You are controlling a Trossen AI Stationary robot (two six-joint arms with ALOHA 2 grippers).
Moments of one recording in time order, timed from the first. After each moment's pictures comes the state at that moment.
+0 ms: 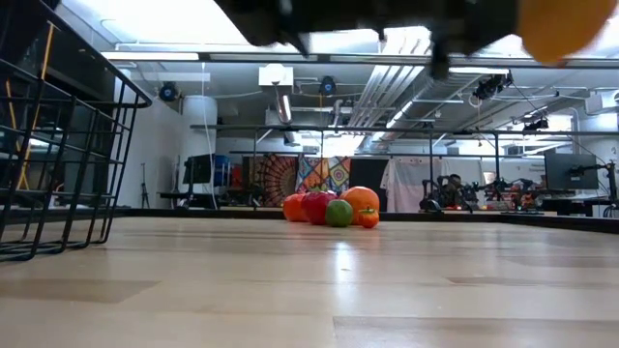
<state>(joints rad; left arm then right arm) -0.24 2.23 1.53 0.66 0.01 -0.15 0.23 0.97 1.20 -0.38 0.26 0.45</state>
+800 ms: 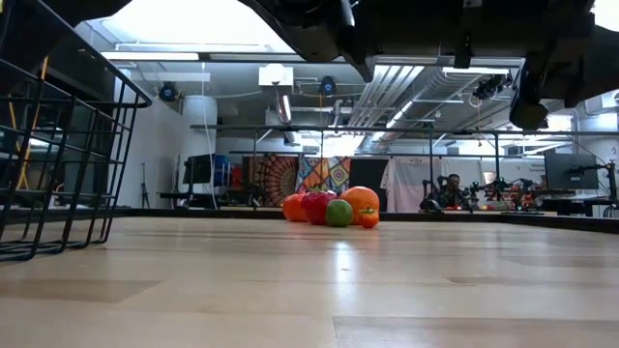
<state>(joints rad) -0.28 2.50 1.90 0.47 0.08 -0.35 0.23 0.97 1.20 -0.39 0.26 0.48</state>
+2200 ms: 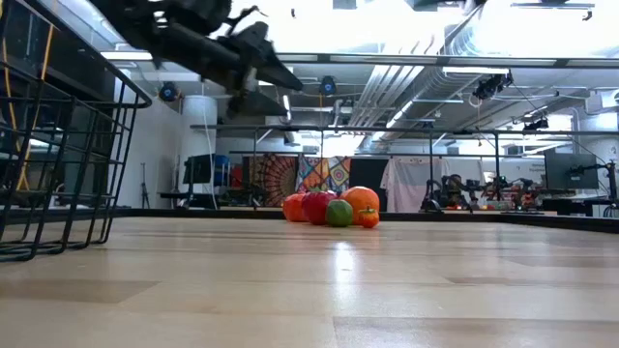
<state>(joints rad) 0.30 1.38 0.78 0.25 0.03 -0.26 0.07 1.08 1.20 -0.41 0.76 0.60</state>
